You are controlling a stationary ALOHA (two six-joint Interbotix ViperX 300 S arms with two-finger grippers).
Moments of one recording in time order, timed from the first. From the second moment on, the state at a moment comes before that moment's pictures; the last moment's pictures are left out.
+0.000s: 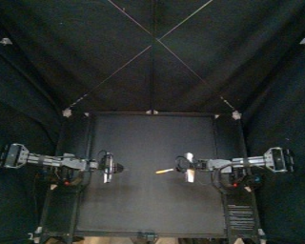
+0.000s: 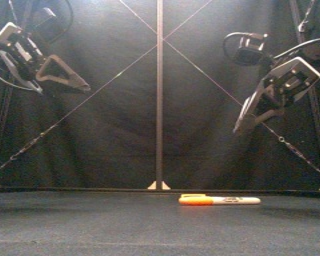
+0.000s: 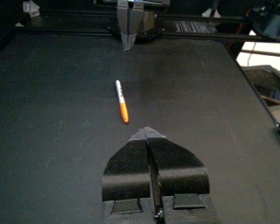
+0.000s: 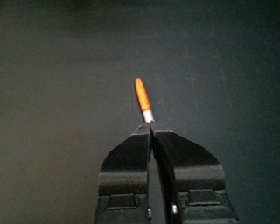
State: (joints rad) left arm -0.02 -0.59 1.18 -0.02 -0.29 0.00; right arm -0.08 -0.39 1.02 -0.04 0.03 0.00
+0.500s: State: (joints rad) left arm -0.02 -0.48 1.14 0.03 -0.29 0.00; right arm -0.10 -0.14 0.95 -0.05 0.03 0.00
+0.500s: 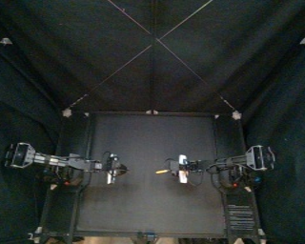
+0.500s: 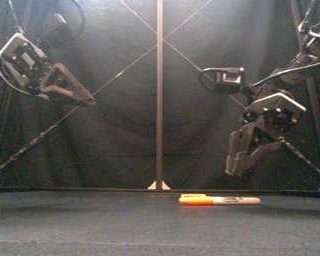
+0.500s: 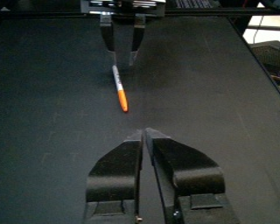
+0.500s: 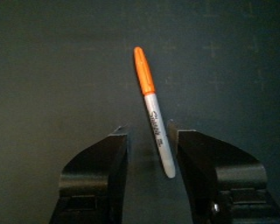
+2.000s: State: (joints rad) left arm 0.04 -0.36 1.04 -0.07 -0.29 0.00; right arm -0.12 -0.05 0.73 -0.12 0.11 0.00
